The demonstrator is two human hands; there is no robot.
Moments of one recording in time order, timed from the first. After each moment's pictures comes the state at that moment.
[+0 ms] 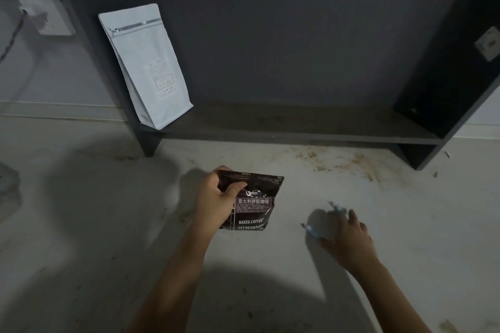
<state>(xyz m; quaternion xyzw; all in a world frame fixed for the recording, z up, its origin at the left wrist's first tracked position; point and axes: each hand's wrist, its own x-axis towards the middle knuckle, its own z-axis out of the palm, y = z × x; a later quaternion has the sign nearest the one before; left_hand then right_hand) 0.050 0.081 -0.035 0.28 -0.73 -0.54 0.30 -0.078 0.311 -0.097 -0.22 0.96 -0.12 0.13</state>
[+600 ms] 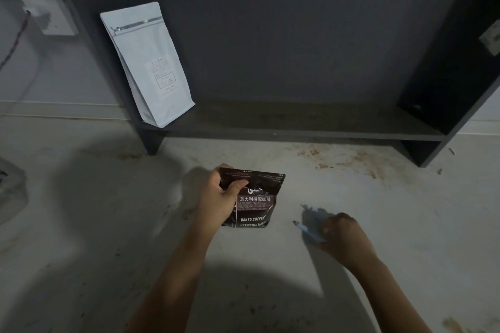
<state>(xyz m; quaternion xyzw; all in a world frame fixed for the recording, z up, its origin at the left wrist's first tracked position) 0.052 0.086 -0.033 0.28 -0.73 -0.55 0.30 -0.084 0.307 -0.108 -0.35 0.92 -0.15 0.09</state>
